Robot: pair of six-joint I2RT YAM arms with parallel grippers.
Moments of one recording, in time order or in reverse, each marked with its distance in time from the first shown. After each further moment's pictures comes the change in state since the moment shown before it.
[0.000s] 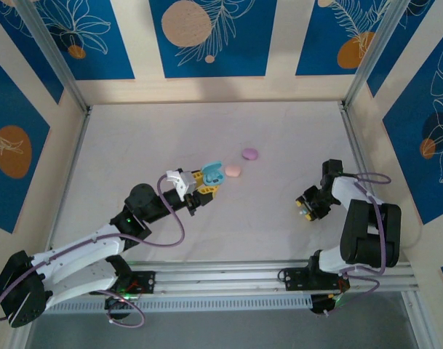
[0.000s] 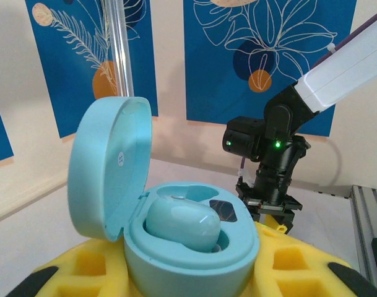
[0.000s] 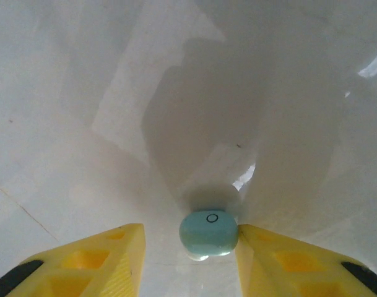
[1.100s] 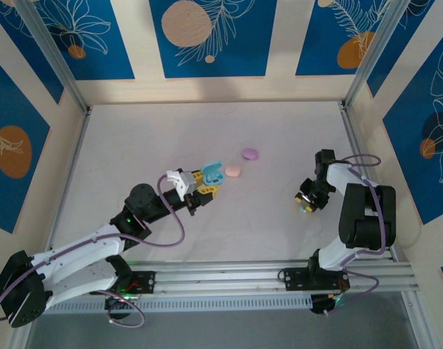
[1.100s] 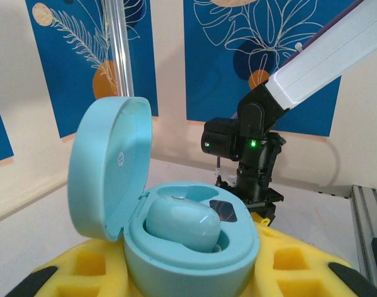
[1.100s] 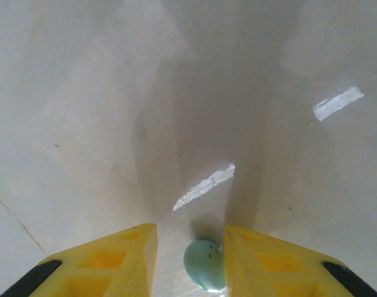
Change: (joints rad) left arm 0.000 0.000 0.000 0.000 0.000 0.000; right arm 0.068 0.146 0.146 -0.063 0.098 -0.174
